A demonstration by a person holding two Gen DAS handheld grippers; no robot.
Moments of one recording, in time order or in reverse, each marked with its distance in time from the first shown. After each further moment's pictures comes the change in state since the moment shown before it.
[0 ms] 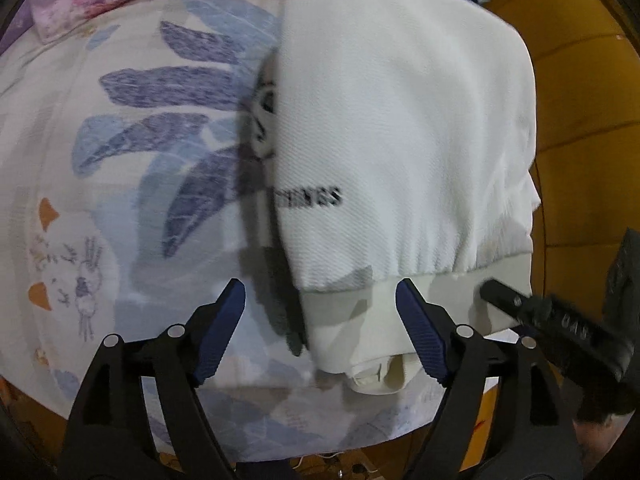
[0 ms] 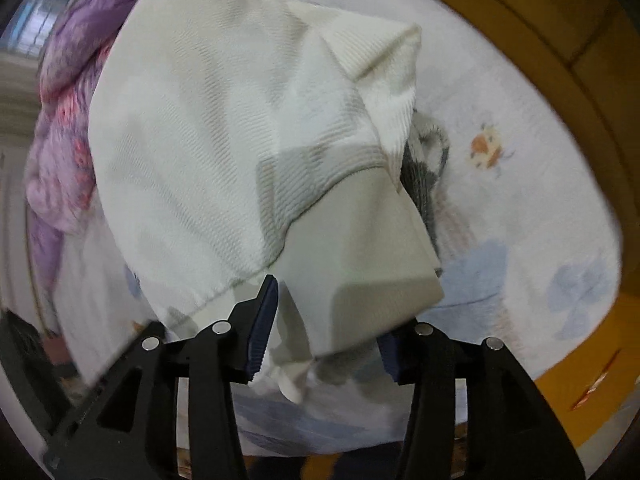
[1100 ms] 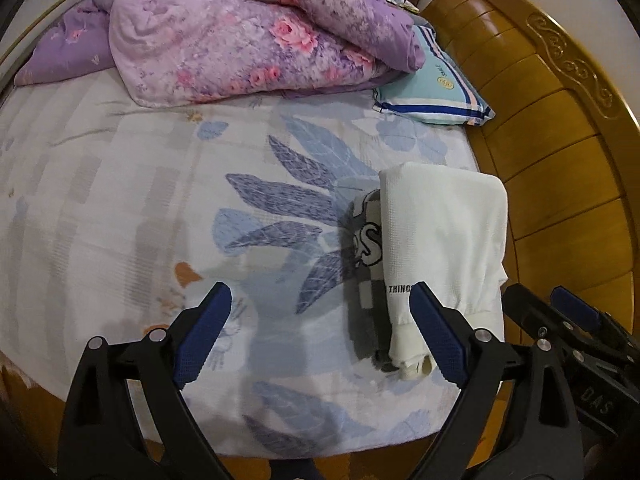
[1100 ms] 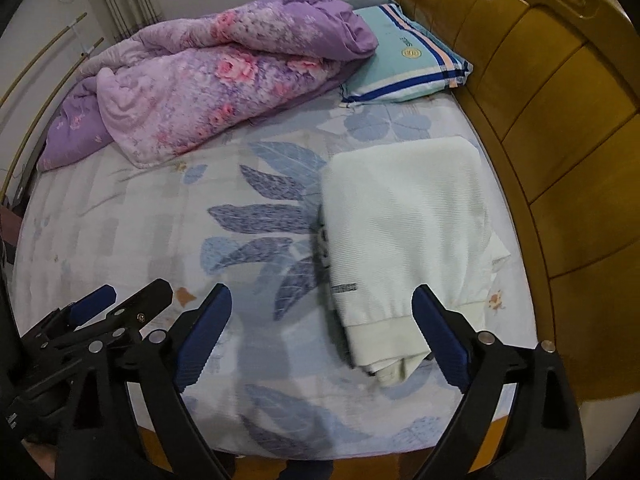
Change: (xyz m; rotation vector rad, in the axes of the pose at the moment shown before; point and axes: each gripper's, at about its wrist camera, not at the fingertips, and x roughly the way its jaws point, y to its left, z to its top) left arm -0.218 0.115 0.010 -0.044 -0.262 0.015; right arm -0.133 0.253 -0.102 -0.514 -0.314 -0.130
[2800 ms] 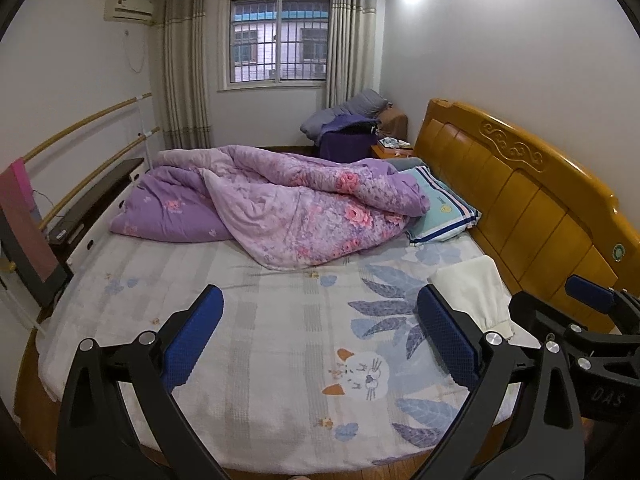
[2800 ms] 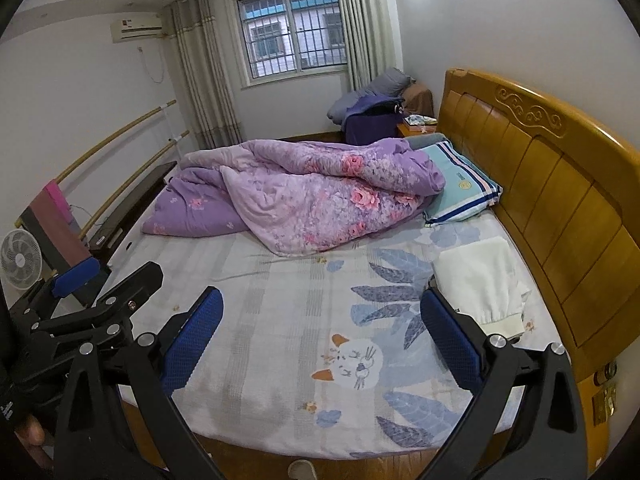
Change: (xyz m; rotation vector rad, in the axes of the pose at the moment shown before) left arm -0.424 0.130 -0.121 0.235 -0.569 0.149; right arm -0.311 0.200 -0.135 -0.066 -0.472 0.188
